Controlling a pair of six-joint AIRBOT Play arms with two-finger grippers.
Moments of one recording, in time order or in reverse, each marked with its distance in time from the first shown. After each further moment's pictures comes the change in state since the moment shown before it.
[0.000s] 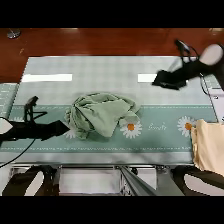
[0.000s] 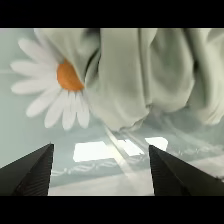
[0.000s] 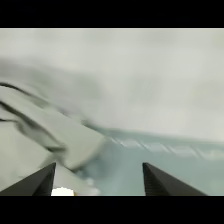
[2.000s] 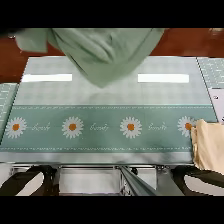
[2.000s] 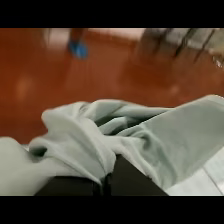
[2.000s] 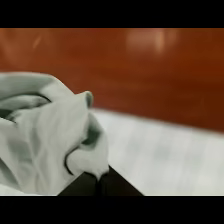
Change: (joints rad) left arm -0.062 -0.300 1.064 -0.293 0.391 0.229; right arm 0.080 -0.037 0.771 0.018 -0.071 -0.053
